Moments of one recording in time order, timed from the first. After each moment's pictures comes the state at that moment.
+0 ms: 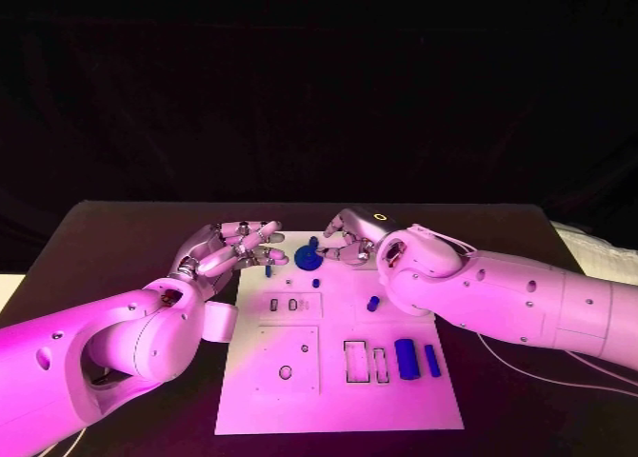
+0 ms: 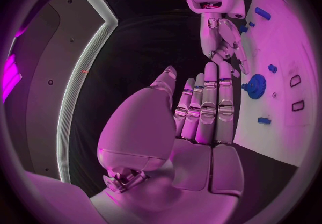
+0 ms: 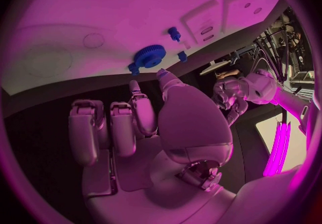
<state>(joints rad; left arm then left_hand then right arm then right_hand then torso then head) 1.15 -0.92 -0.01 1.78 0.00 -0.44 0.43 1.41 -0.02 0.07 0.15 0.11 0.97 0.21 0.13 0.07 1.09 0.14 0.12 0.08 1.20 0.08 0.24 0.25 0.17 1.05 0.19 0.35 0.13 1.19 -0.68 -0.01 1.45 -1.57 -0.45 -0.33 1.21 -0.08 0.15 0.19 0.27 0.98 0.14 0.07 0.08 1.45 0.05 1.30 1.31 1.47 -0.03 1.53 1.31 0.04 1.47 0.08 1.50 1.31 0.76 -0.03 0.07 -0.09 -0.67</state>
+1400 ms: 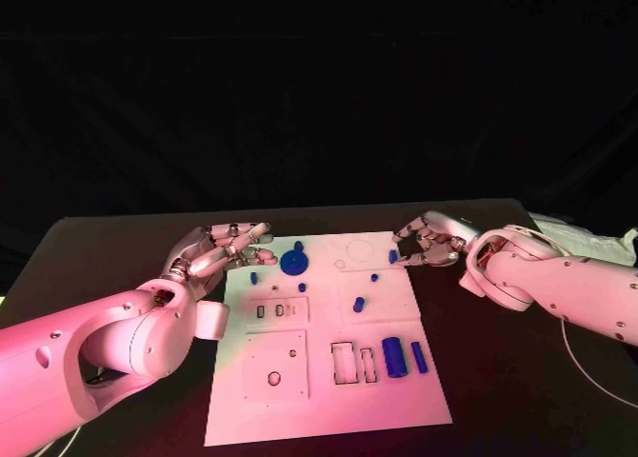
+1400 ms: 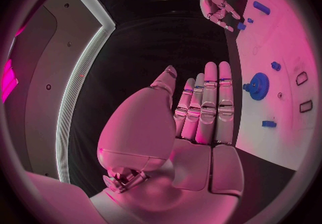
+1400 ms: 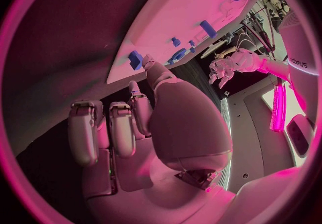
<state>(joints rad) 1.15 -0.90 -0.01 1.72 0.00 -0.42 0.43 1.41 -0.02 0.07 0.14 0.11 0.97 0.21 0.13 0.07 1.09 0.14 0.12 0.08 1.20 0.08 0.24 0.25 0.17 1.05 0.19 0.35 0.13 1.16 -0.95 -0.01 1.34 -1.22 -0.33 0.12 1.40 -0.11 0.18 0.01 0.16 0.96 0.15 0.07 0.07 1.44 0.06 1.28 1.31 1.47 -0.02 1.55 1.31 0.05 1.47 0.09 1.50 1.31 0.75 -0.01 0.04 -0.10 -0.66</state>
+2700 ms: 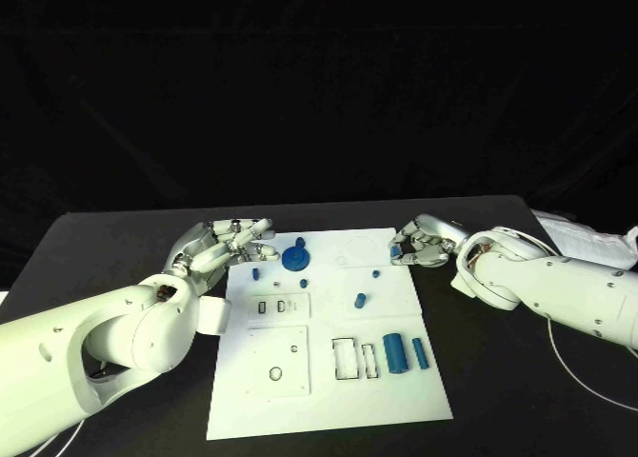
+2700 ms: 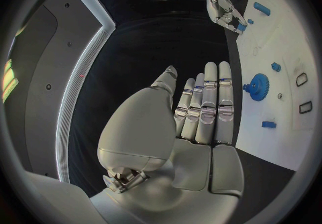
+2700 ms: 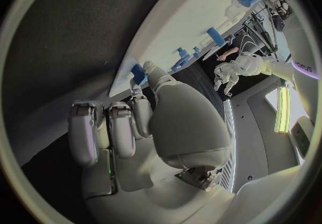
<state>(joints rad) 1.15 -0.90 -0.01 1.72 0.00 -0.42 0.43 1.41 -0.01 0.07 0.14 0.11 0.97 0.21 0.13 0.07 1.09 0.14 0.12 0.08 1.20 0.08 0.24 0.25 0.17 1.05 0.19 0.35 0.13 1.14 -0.89 -0.01 1.27 -1.23 -0.32 0.10 1.36 -0.06 0.20 0.01 0.17 1.05 0.13 0.08 0.09 1.45 0.05 1.32 1.31 1.47 -0.02 1.55 1.31 0.05 1.47 0.09 1.51 1.31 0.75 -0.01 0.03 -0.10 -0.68</state>
